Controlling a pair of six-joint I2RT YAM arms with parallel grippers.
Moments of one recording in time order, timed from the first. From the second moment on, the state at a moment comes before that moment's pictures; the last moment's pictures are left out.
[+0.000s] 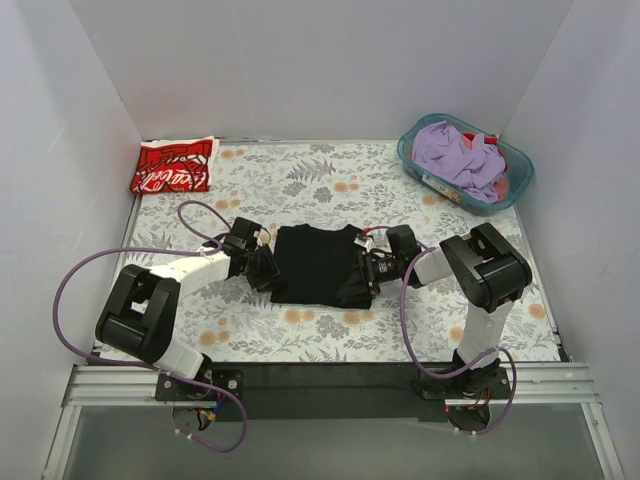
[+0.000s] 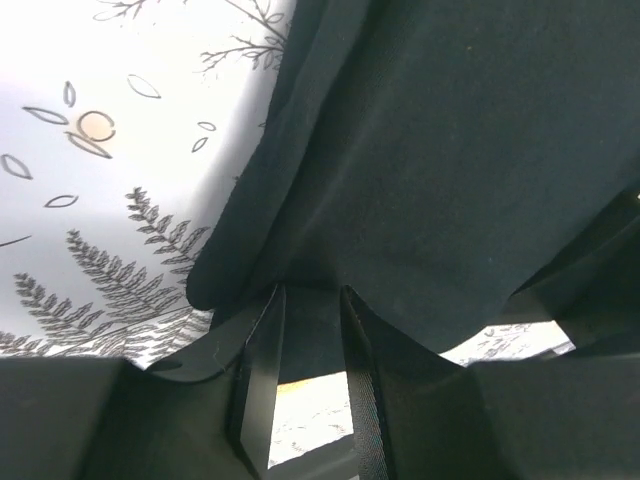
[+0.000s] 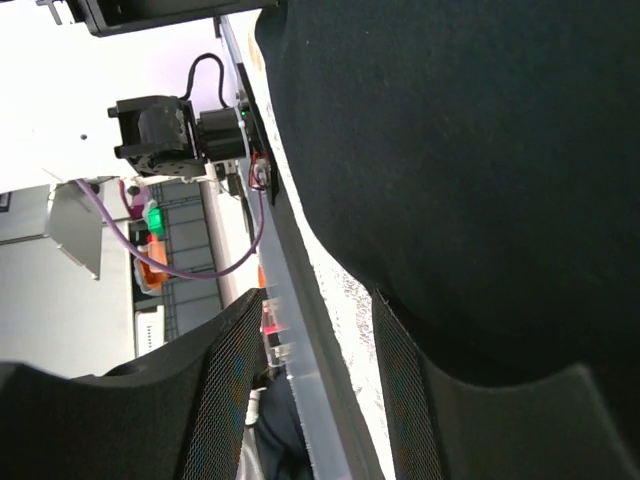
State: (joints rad) left arm -0.40 1.51 0.73 -0.32 0.25 -0.86; right arm 0.48 1.87 0.63 0.46 -1.13 0.78
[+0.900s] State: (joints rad) left arm -0.25 1.14 0.84 -0.45 -0.10 -0.81; right arm 0.72 1.67 1.19 -0.42 -0.32 0.16
